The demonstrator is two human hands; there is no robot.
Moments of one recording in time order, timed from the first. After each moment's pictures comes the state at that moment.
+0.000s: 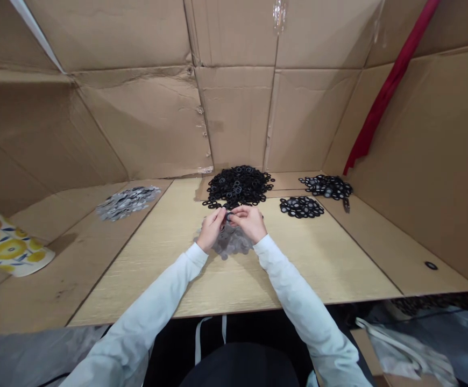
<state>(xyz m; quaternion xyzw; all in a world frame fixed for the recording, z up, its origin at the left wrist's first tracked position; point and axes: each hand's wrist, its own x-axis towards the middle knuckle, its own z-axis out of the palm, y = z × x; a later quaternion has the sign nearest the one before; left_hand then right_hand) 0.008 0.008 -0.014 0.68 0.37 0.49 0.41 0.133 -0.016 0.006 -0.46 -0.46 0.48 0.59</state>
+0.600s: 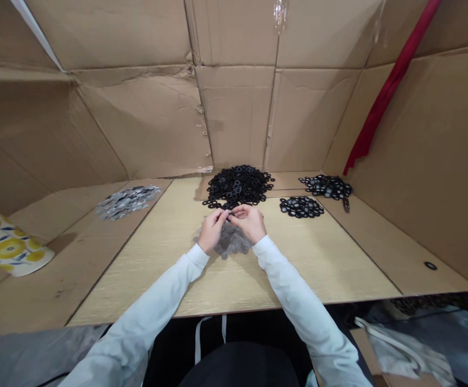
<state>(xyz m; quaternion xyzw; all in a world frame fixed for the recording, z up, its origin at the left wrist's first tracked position) 0.008 0.000 -0.008 0.72 0.40 0.49 0.29 0.133 -0.015 0.000 -0.48 -0.48 0.42 0.60</state>
